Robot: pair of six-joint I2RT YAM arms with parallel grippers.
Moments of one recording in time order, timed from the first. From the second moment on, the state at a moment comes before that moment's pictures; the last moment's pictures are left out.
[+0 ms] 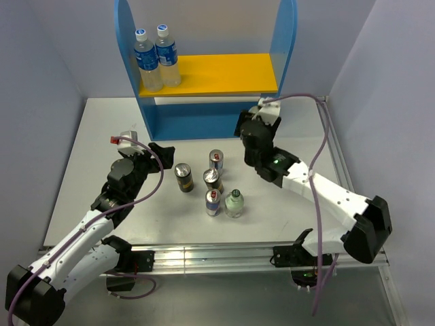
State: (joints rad) left arm -0.48 0.81 0.53 0.20 -0.21 -0.52; right arm 0.75 1.30 1.05 -0.07 0.89 0.39
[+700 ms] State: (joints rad) left arm -0.48 0.81 0.53 0.18 -0.23 -0.52; right arm 0.48 1.78 1.91 -0.32 0.71 0.17
